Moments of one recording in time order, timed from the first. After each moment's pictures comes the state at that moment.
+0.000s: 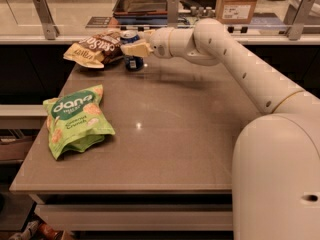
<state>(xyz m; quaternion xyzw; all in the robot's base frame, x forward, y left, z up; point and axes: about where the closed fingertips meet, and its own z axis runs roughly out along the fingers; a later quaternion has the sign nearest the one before) 0.803 0.078 0.892 -0.44 0.63 0.31 0.56</state>
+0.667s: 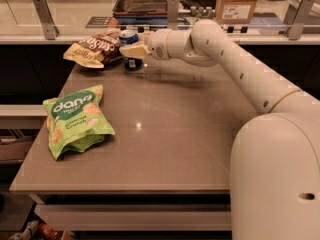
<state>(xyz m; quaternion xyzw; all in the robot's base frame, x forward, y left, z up) 0.802 0.085 0.891 -0.45 0.63 0.32 0.56</state>
